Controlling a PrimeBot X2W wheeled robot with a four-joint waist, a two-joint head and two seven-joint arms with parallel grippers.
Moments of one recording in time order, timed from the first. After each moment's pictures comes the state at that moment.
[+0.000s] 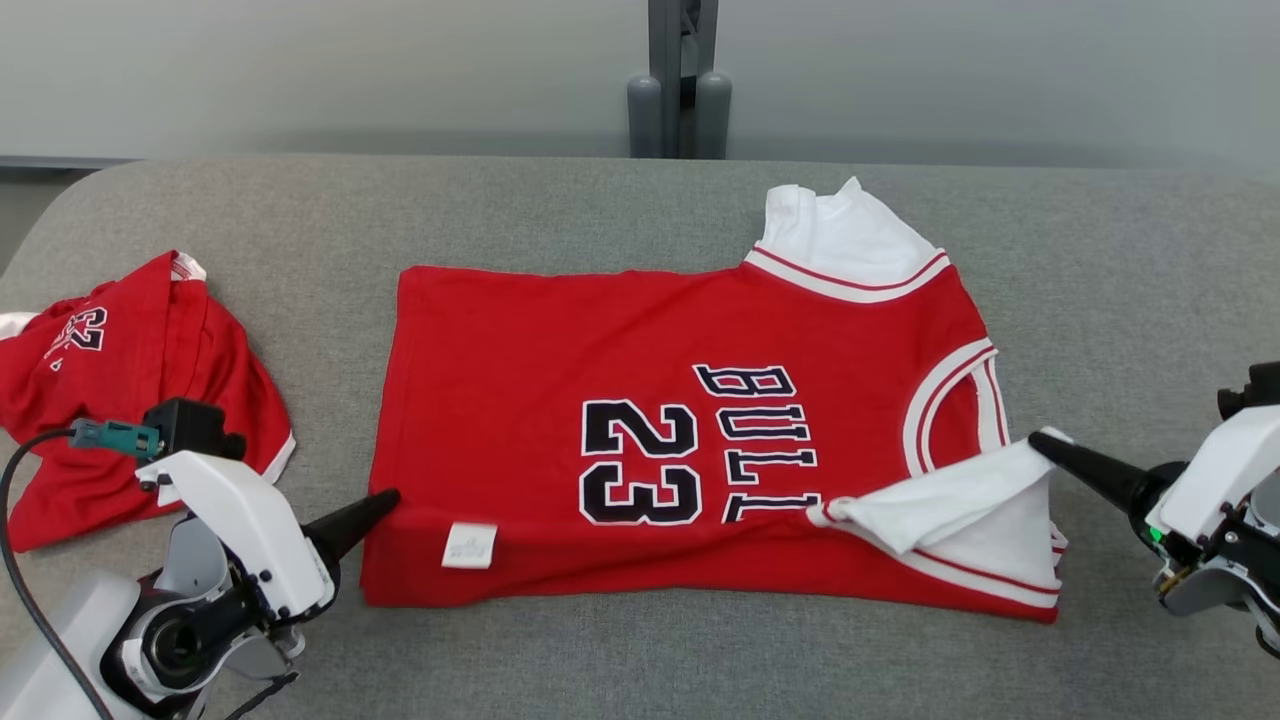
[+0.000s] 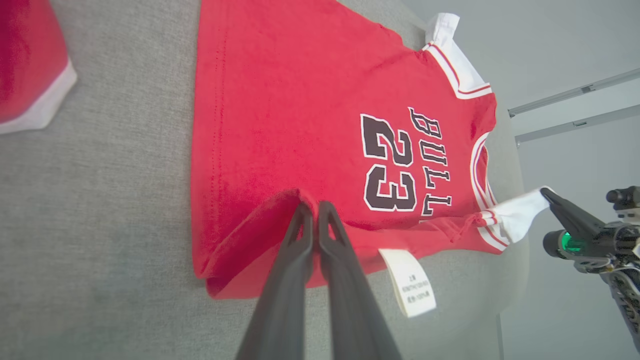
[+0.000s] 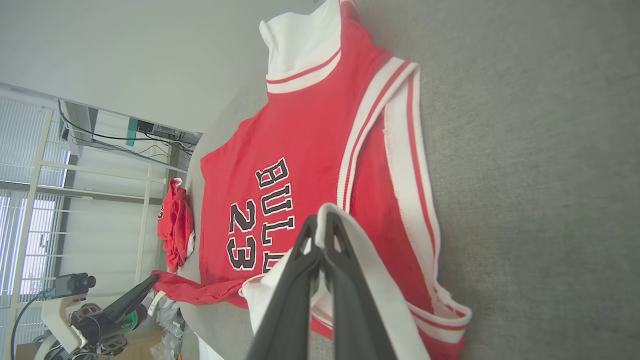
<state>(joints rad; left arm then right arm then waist) -0.34 0.57 -0.53 0.18 -1.38 0.10 0.52 -0.42 -0.53 0.41 0.45 1.51 0.13 0.50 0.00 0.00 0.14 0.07</state>
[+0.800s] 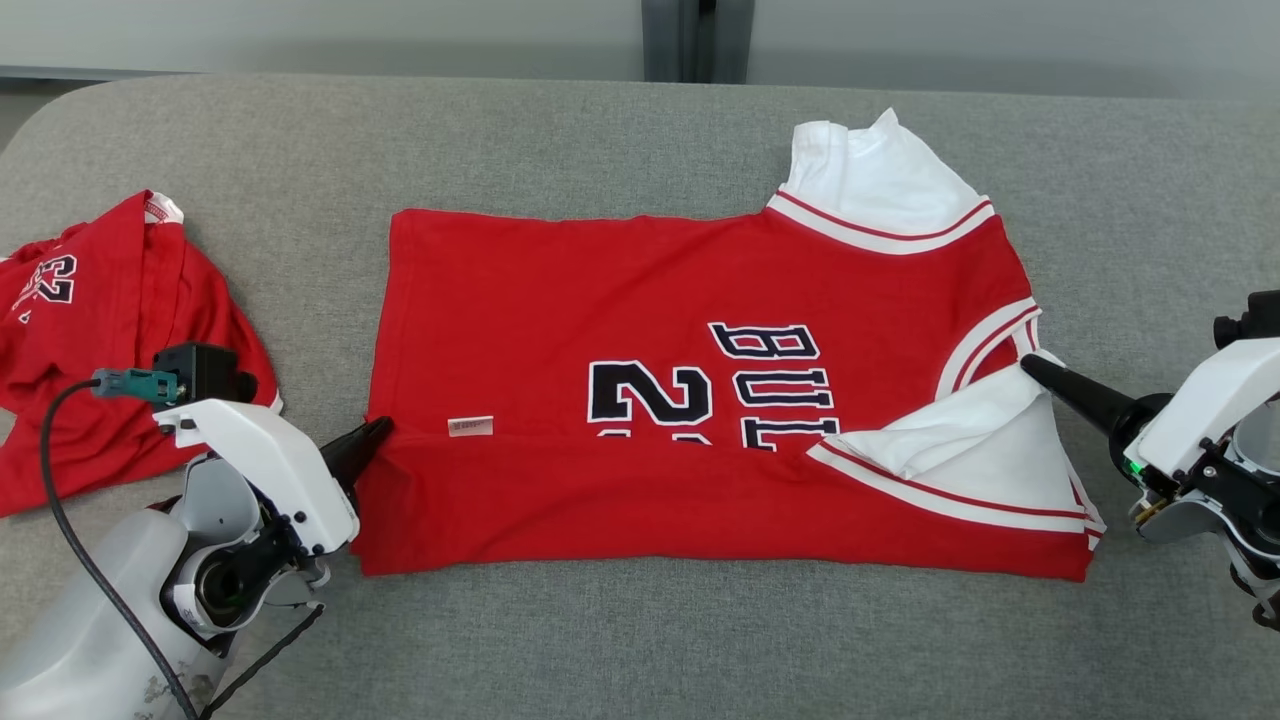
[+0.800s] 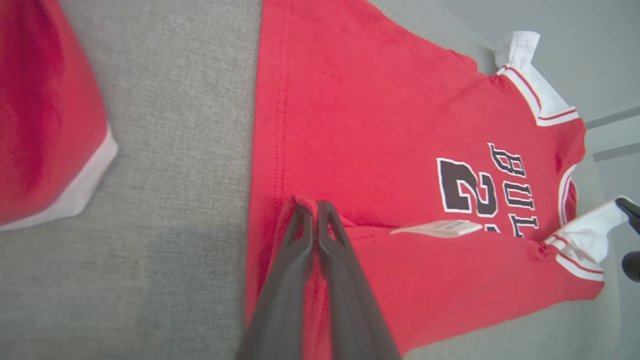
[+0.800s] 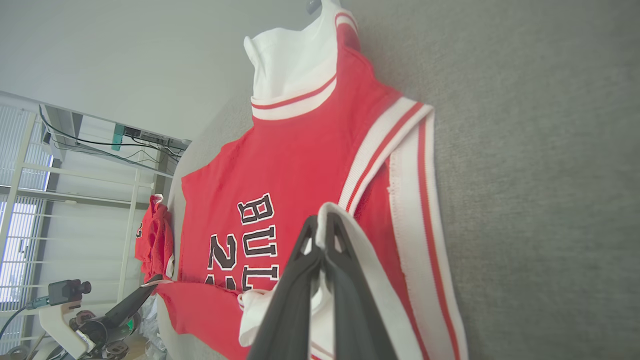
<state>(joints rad) -0.50 0.47 -0.58 0.41 -1.23 0.05 0.37 -0.54 -0.49 0.41 0.50 1.43 0.13 0.43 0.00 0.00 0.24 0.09</state>
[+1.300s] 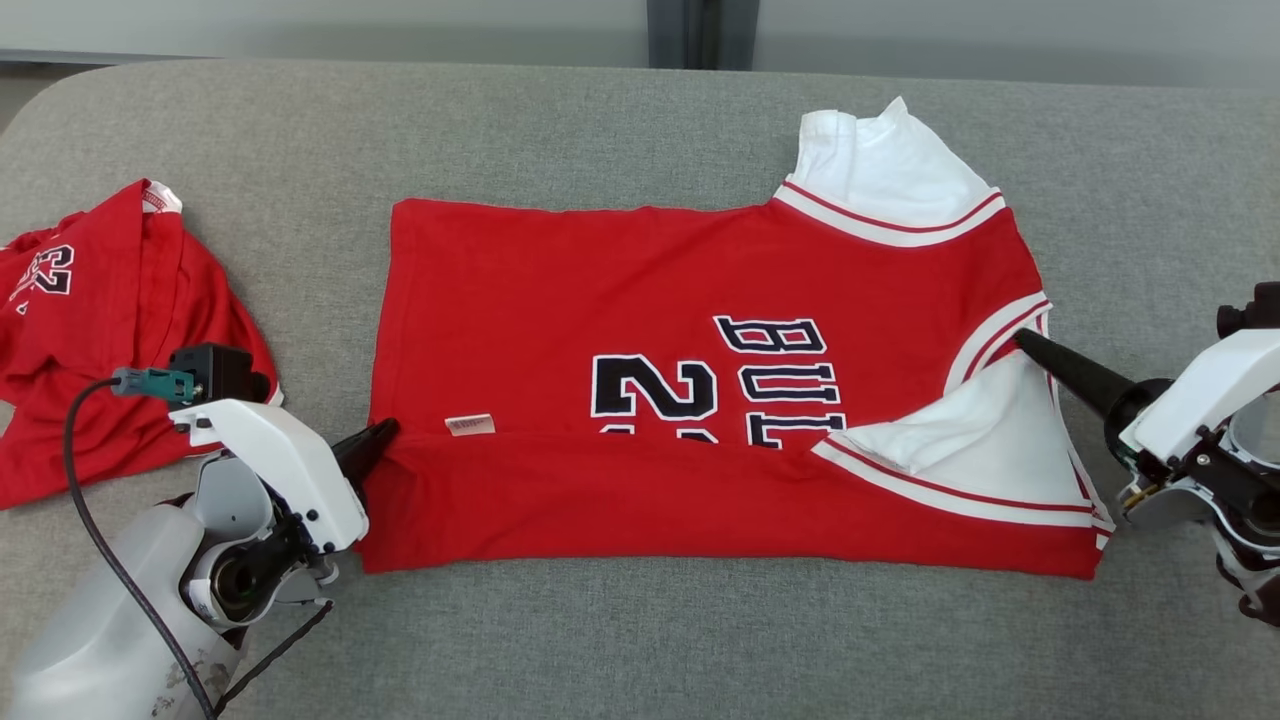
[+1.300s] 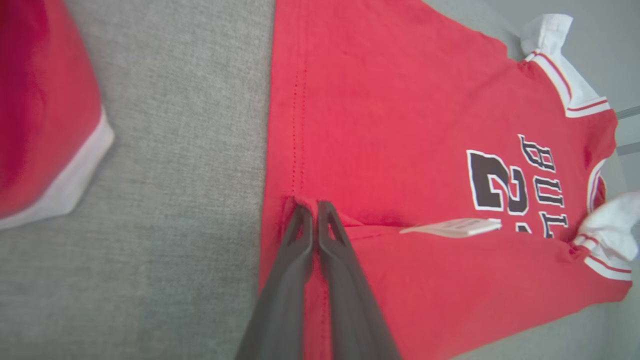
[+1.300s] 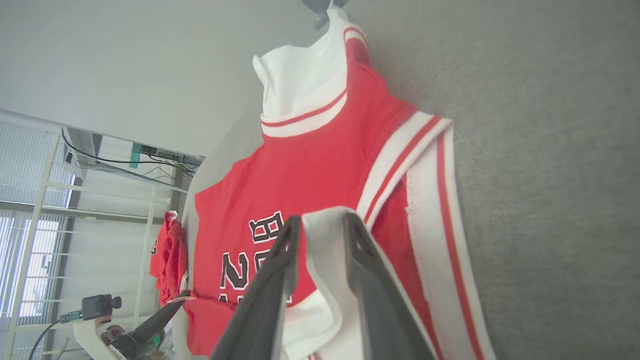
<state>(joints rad) -0.54 0.43 -0.61 0.51 -1.20 0.00 0.35 -0.55 -0.46 0.40 0.50 1.43 0.13 0.39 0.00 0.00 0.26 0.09</state>
